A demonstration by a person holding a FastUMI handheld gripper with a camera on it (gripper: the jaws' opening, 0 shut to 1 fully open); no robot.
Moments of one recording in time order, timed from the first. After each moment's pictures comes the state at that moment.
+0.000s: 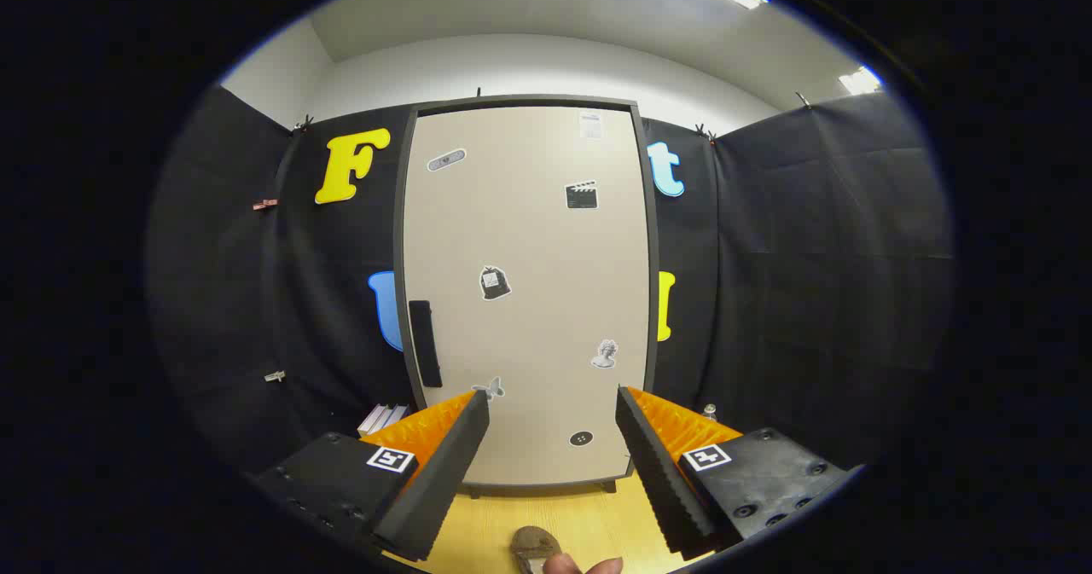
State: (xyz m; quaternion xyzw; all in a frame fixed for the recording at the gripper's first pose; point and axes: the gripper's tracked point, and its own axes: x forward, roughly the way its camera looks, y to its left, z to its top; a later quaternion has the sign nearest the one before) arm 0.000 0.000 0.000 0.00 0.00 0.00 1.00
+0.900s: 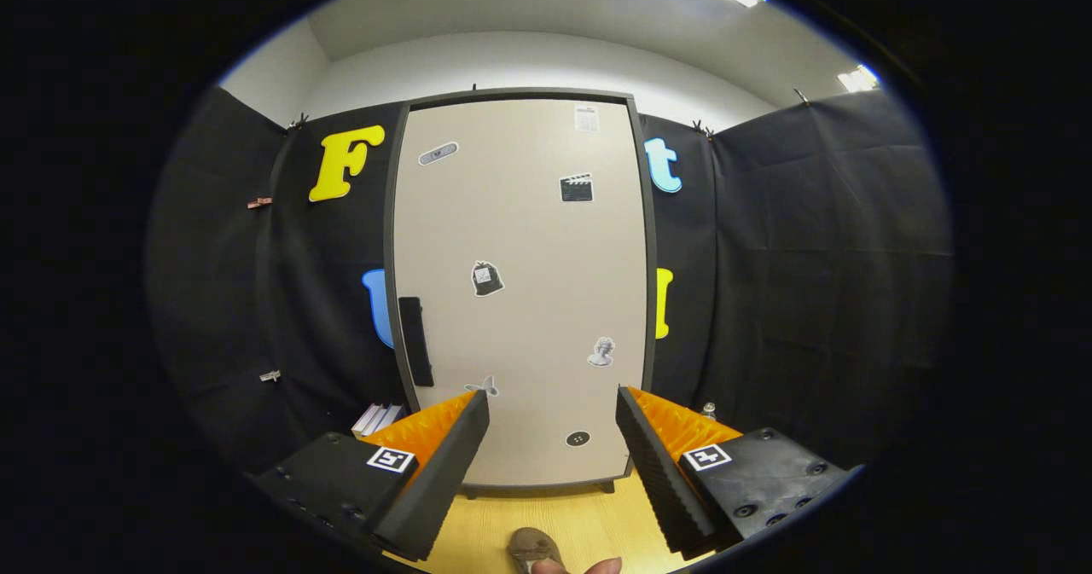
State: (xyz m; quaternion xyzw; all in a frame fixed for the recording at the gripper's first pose) arm 0.014 0.005 -0.004 0.00 0.01 0.00 1.00
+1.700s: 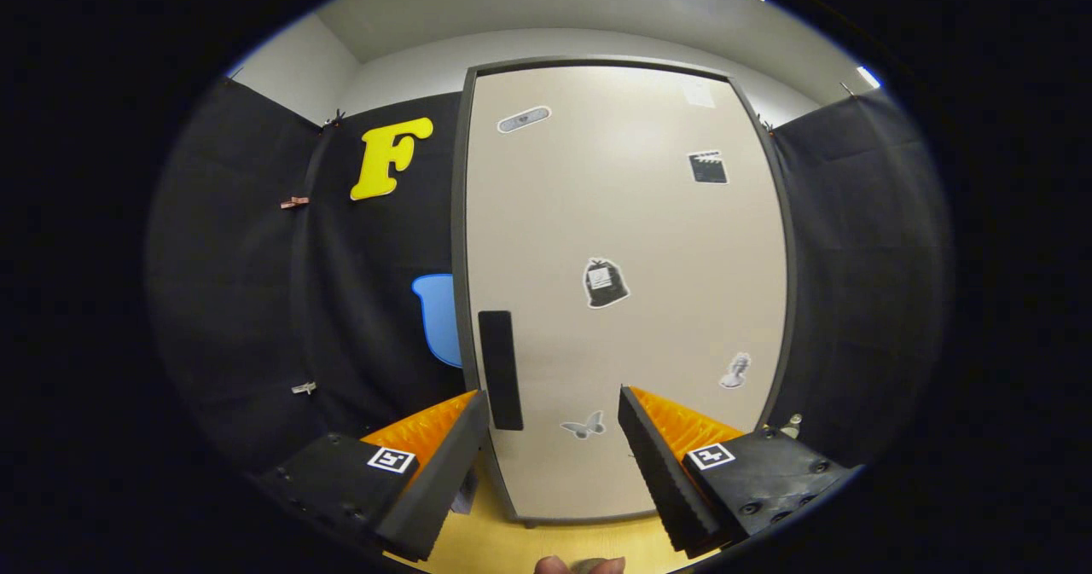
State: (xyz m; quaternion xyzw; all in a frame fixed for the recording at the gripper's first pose) arm 0.118 0.136 -0.021 0.01 0.00 0.09 1.00
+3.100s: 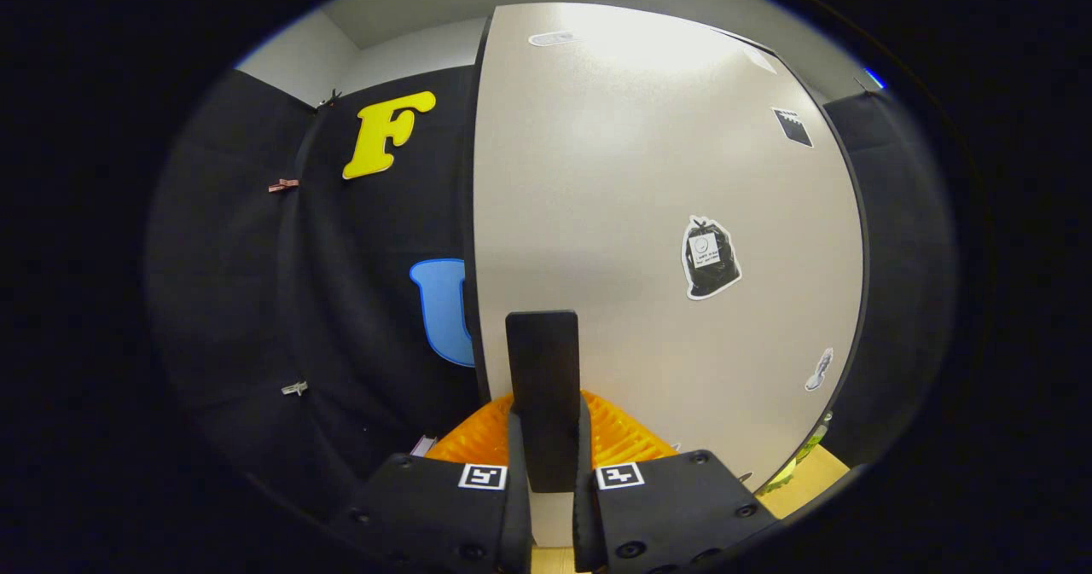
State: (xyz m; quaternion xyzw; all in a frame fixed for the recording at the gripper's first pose) arm 0.174 0.177 -0.043 0.00 0.02 0.09 1.00
